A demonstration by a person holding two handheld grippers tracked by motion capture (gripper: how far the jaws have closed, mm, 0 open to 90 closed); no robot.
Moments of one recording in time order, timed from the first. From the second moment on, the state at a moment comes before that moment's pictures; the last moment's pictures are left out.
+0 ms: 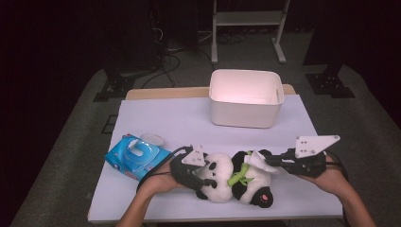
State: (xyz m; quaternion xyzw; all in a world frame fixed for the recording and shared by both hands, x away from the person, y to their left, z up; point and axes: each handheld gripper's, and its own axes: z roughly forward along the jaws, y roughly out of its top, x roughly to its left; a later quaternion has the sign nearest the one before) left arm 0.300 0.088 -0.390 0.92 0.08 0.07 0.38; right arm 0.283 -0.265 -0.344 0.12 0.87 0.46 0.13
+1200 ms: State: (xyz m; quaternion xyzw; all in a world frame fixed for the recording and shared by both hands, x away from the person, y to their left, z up) left arm 0.300 0.087 -0.390 0.92 0.09 0.06 0.38; right arm 0.292 -0.245 -0.349 0.10 0.89 0.42 0.13
